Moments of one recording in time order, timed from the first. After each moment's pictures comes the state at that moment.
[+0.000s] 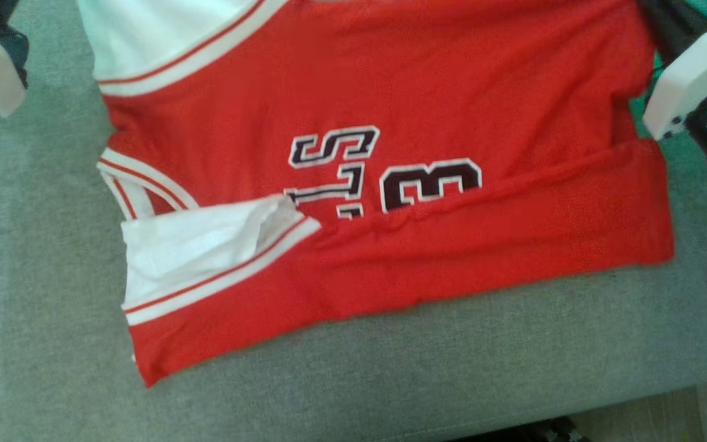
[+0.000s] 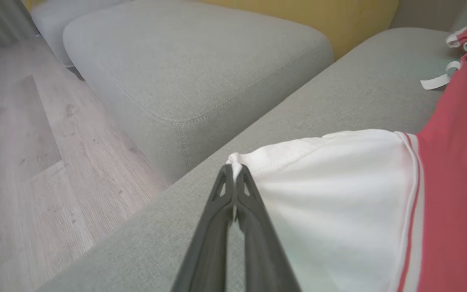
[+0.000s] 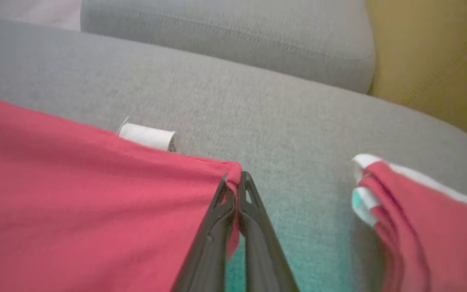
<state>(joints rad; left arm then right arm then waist) -1.40 0.90 -1.33 0.30 -1.05 -0.13 0.01 -0.80 -0.48 0.38 0.39 0.42 0.12 0.29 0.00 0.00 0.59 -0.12</state>
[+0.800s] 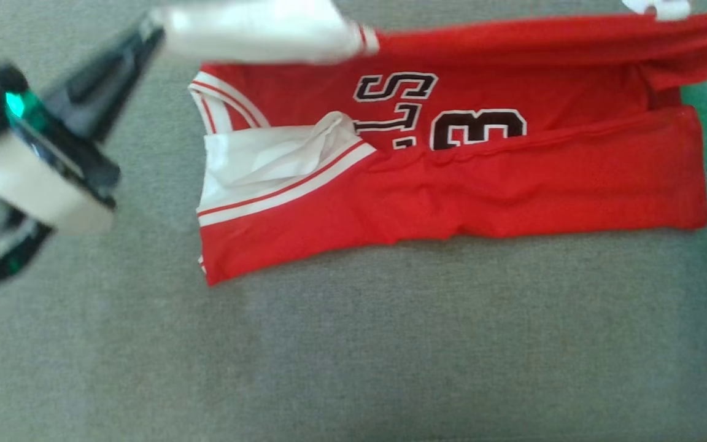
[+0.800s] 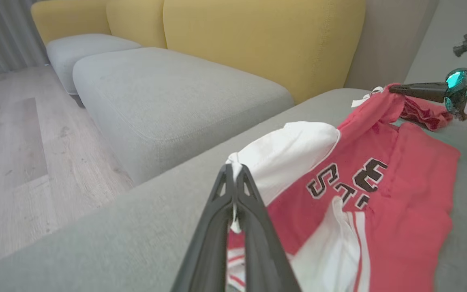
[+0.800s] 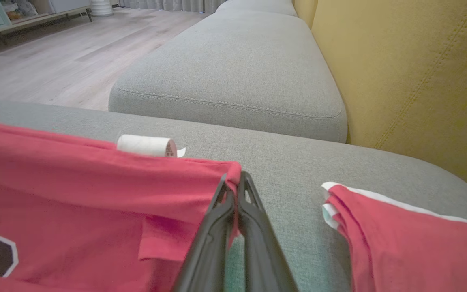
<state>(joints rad) -1.09 0.89 -1.19 0.11 -0.98 -0.13 -0.25 -0.53 -0.52 0.15 0.29 0.42 0.12 0.03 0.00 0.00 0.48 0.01</state>
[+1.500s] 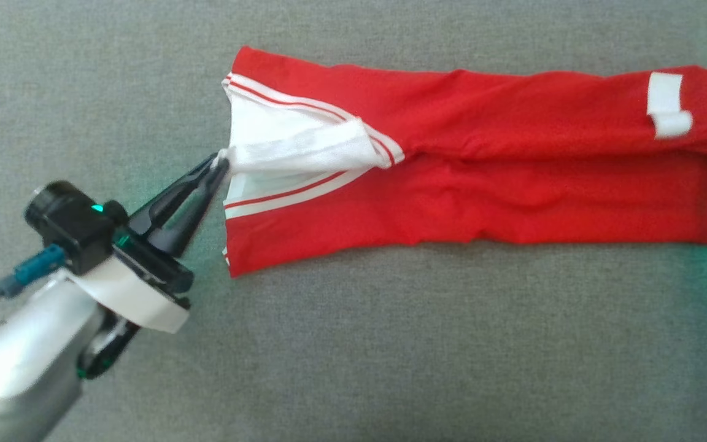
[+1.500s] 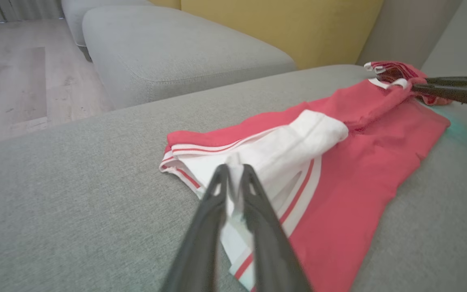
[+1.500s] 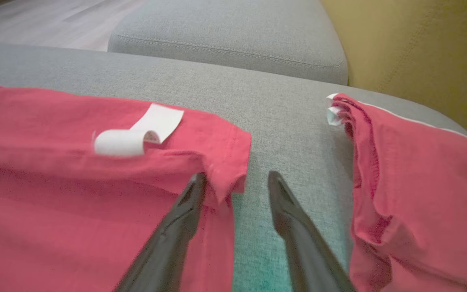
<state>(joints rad) -0.64 0.71 -0.94 0.11 -0.75 -0.10 -0.25 -0.16 -0.46 -0.05 0.08 0.32 0.12 0.07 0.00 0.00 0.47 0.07</state>
